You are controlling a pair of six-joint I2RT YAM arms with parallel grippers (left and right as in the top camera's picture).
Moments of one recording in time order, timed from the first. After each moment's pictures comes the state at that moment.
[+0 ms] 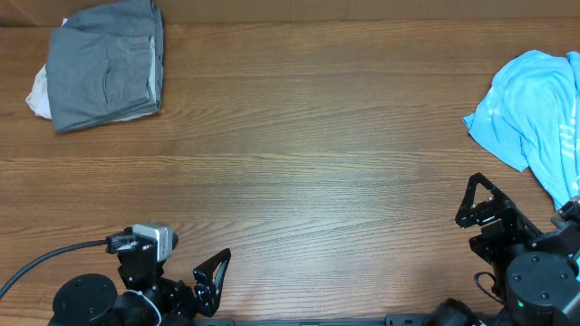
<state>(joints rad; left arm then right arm) -0.20 0.42 1.05 -1.18 0.32 -0.29 0.72 0.57 1.18 -1.18 0.70 1.14</state>
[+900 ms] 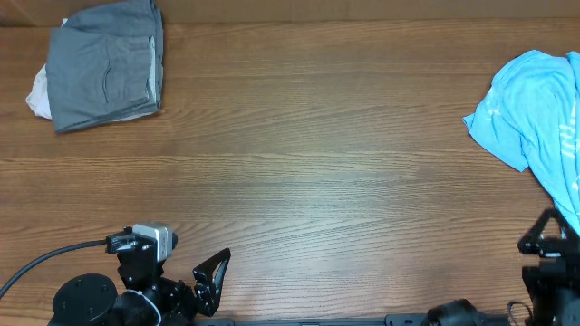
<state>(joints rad) -0.20 0.42 1.05 -1.18 0.31 -0.29 0.25 0.34 1.12 -1.24 0.62 1.14</state>
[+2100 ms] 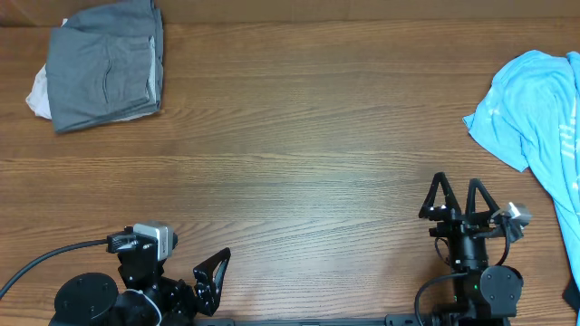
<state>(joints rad) -0.20 0.42 1.04 -1.18 0.31 -0.29 0.02 0.02 0.09 0.00 0.00 0.56</state>
